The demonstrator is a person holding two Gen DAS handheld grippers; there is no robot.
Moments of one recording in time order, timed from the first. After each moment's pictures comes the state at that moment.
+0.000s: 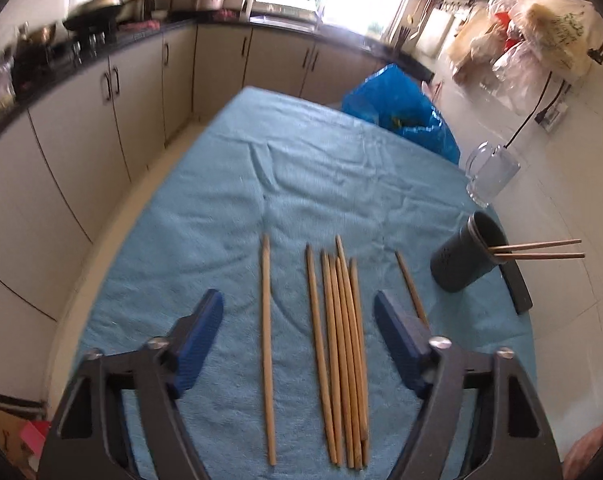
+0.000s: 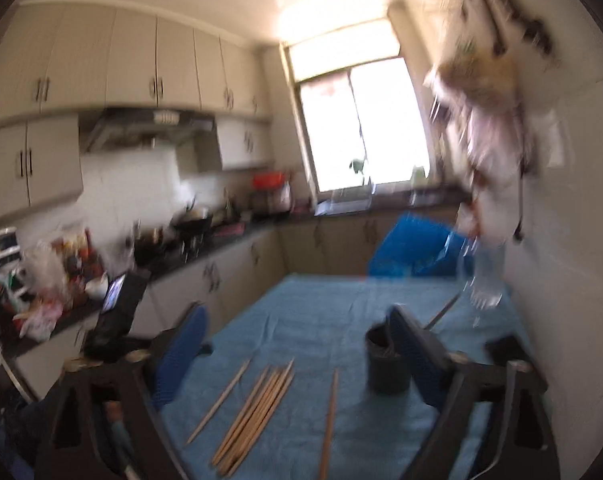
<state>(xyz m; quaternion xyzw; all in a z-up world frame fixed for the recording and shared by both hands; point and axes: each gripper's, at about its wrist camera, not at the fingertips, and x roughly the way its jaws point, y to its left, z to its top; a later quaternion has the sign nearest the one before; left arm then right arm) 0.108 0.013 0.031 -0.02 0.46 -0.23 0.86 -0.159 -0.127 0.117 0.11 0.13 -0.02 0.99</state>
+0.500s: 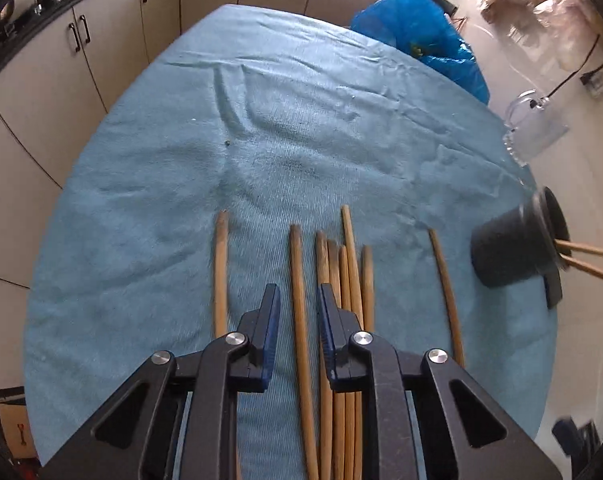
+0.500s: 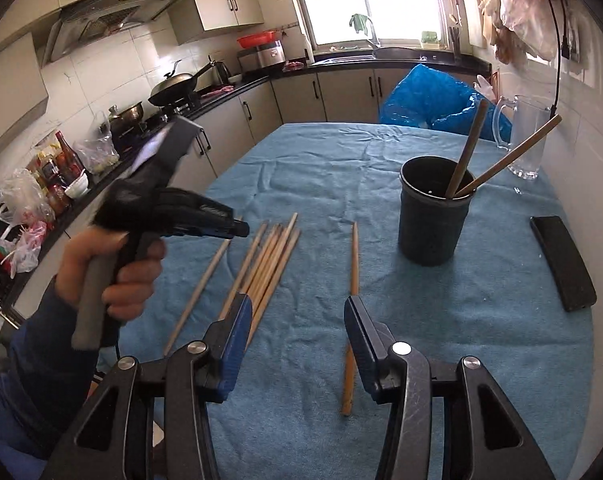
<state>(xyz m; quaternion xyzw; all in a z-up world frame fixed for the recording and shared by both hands) 0.182 -0.066 -0.040 0.02 0.57 -0.22 0.79 -0.072 -0.123 0.027 0.13 0.36 0.00 0.92</state>
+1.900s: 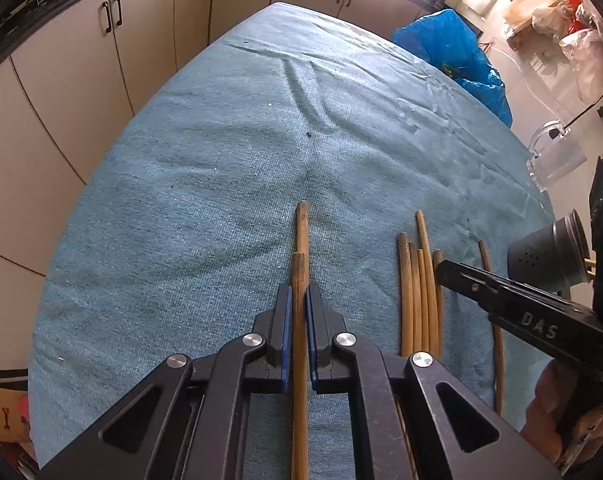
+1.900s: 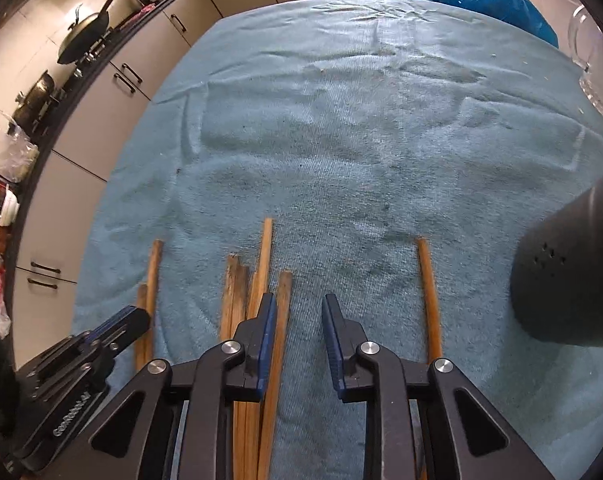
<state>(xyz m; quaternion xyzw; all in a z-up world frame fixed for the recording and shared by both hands) 0.190 -0.008 -0.059 -0.02 0.56 -0.19 0.81 0.145 -0.128 -0.061 0.21 0.56 -0.04 0.80</state>
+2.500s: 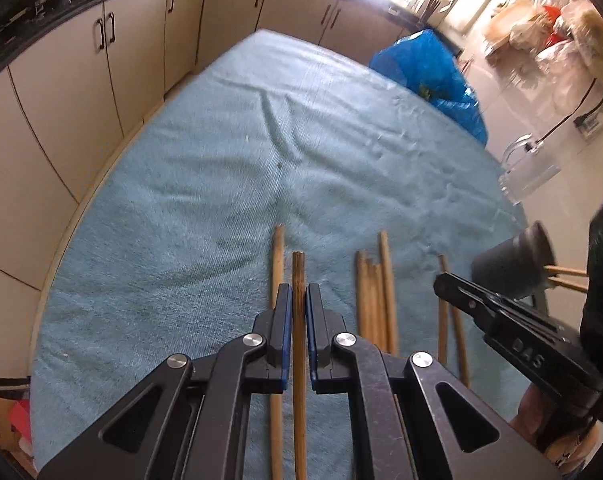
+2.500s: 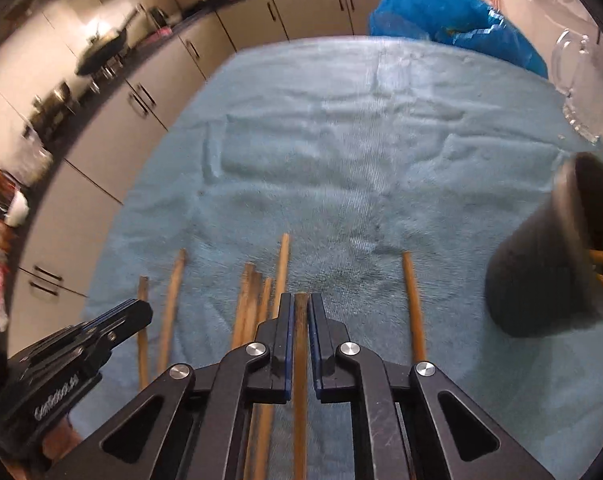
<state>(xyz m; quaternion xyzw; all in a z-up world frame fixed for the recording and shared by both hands) 0.172 -0.005 -0.021 -0.04 0.52 -0.22 0.83 0.111 -0.125 -0.027 0.20 0.49 -0.04 0.85</state>
